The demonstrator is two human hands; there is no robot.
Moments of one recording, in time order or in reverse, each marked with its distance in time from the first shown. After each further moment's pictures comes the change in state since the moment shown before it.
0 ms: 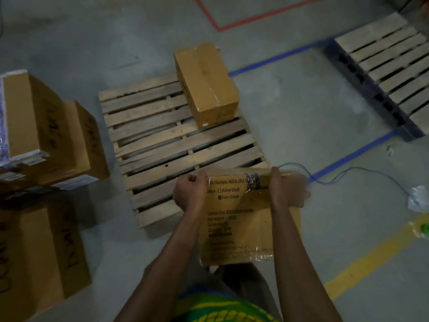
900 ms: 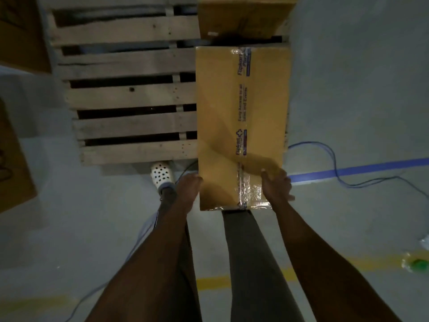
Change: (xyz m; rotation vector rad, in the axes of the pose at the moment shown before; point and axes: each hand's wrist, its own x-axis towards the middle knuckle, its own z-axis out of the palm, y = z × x) left_hand 0.186 -0.152 0.325 0.117 -0.323 -0.728; right_hand 0.323 0.118 0.298 -0.803 -0.616 -0.066
